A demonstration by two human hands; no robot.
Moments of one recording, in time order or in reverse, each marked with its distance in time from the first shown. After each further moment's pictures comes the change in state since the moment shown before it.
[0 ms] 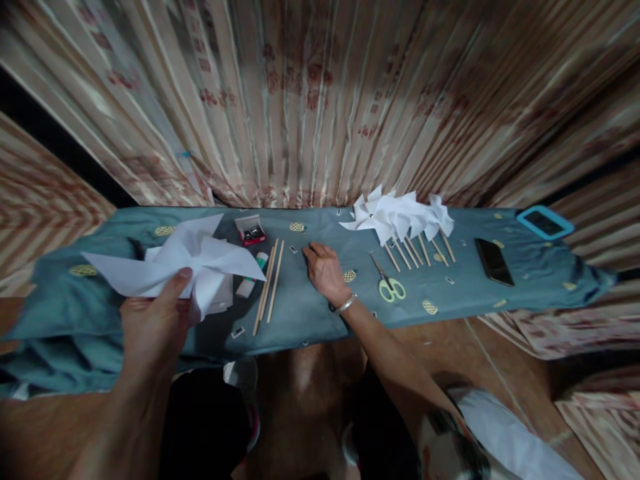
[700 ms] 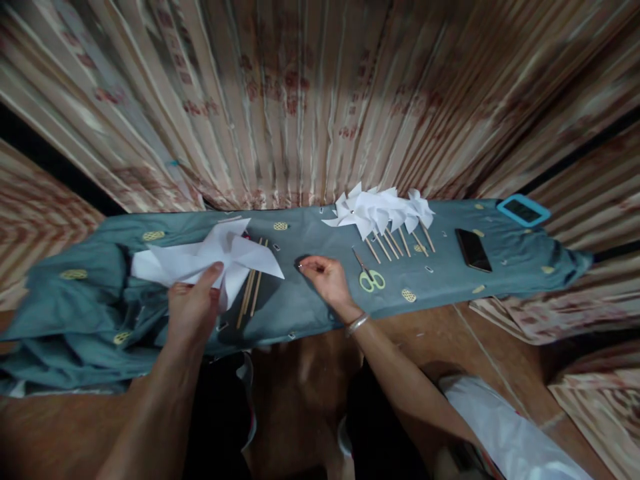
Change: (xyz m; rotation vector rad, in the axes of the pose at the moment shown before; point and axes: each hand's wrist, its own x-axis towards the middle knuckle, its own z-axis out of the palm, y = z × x) left_hand -0.034 -0.011 0.043 -0.042 -0.189 -0.132; right_hand -0.043 0.007 -0.036 0.738 0.118 0.359
